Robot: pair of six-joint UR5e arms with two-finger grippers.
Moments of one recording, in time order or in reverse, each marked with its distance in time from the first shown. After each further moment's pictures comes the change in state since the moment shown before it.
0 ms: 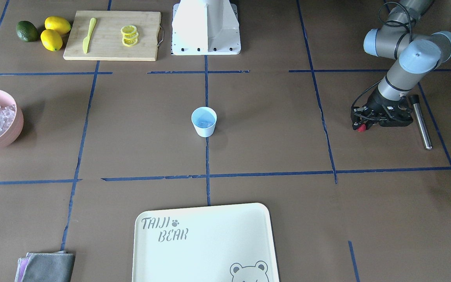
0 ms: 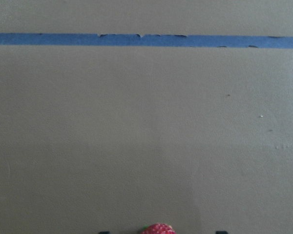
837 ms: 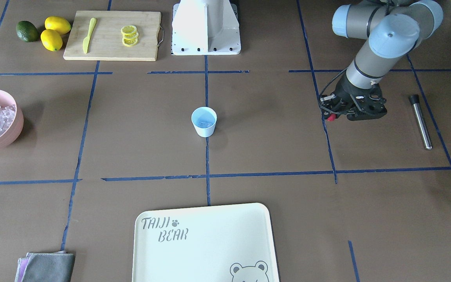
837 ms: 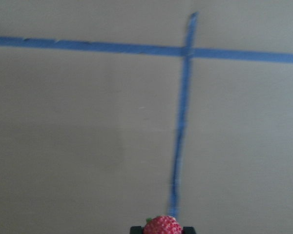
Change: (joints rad) left arm -0.025 -0.361 -0.227 0.677 -0.085 -0.034; right arm 0.043 -0.039 -0.072 0.005 0.008 -0.113
